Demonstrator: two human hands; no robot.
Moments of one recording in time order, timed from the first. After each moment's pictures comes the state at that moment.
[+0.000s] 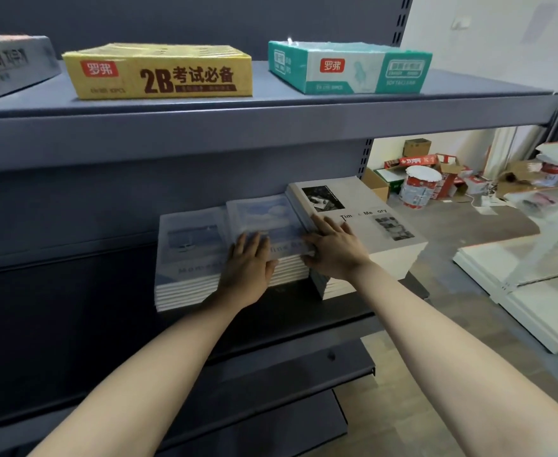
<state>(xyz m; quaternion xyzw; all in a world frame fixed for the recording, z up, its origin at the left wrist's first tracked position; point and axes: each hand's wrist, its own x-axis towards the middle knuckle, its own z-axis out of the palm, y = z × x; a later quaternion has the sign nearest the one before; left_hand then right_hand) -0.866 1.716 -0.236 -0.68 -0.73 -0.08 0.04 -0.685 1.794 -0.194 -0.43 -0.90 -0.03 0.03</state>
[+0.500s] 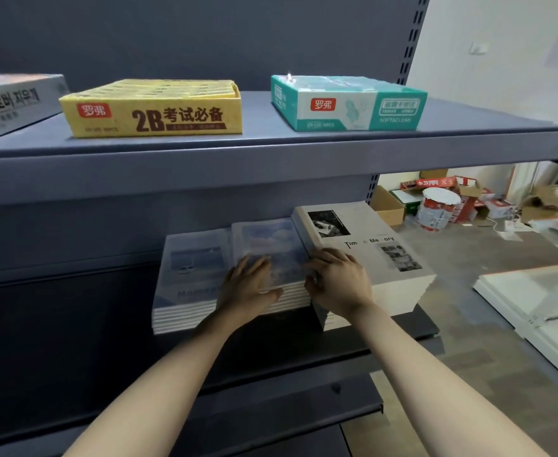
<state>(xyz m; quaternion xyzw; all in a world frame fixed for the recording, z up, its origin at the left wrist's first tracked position) -0.866 1.720 -0.227 -0.64 -0.75 -0.15 -0.09 -0.682 1.787 -0.203 -0.37 -0.89 -0.04 0.25</state>
